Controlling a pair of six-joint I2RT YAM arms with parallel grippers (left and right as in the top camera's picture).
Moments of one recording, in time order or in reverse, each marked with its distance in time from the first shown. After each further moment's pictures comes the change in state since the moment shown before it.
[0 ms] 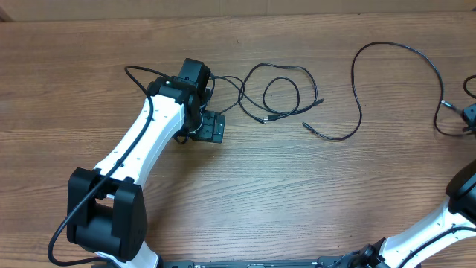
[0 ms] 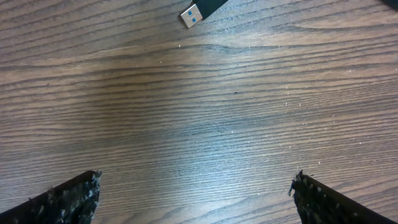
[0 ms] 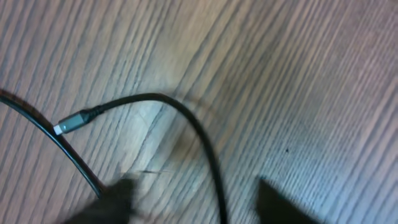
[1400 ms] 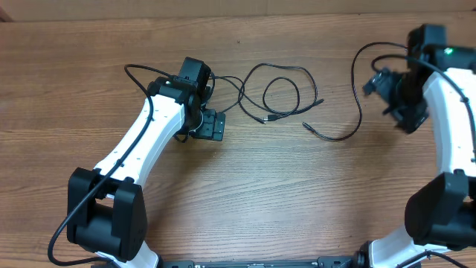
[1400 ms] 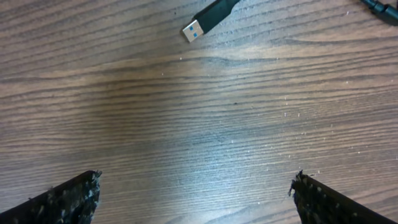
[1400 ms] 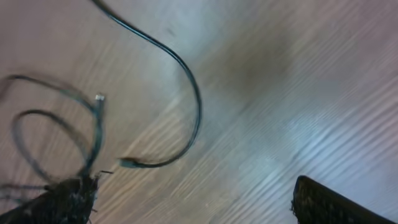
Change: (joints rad) left arm 0.000 0.000 0.000 0.029 -0.010 0.001; right arm 0.557 -0.302 -0.042 -0.482 -0.170 0.301
